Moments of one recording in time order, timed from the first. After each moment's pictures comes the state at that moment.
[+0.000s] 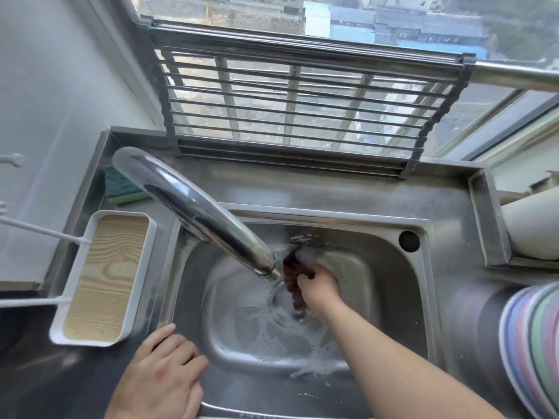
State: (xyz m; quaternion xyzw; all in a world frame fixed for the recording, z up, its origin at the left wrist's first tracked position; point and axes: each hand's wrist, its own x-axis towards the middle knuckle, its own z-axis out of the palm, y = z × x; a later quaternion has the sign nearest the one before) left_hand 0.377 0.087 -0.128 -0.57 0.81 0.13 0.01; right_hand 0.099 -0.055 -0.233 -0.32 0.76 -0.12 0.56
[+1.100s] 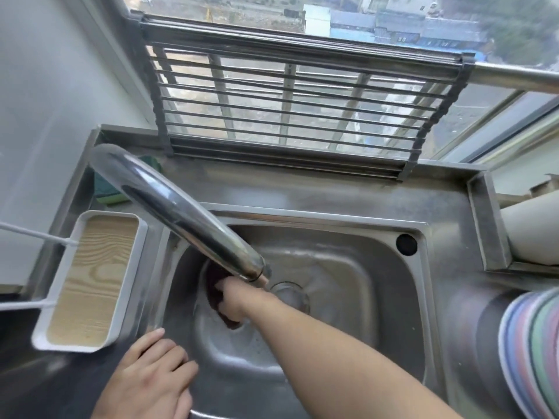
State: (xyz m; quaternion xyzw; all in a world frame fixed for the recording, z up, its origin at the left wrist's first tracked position) left_hand 0.378 0.084 -0.118 -0.55 0.82 0.15 -0.01; right_hand 0.224 -0.065 -0.235 -0.69 0.49 0.17 0.51
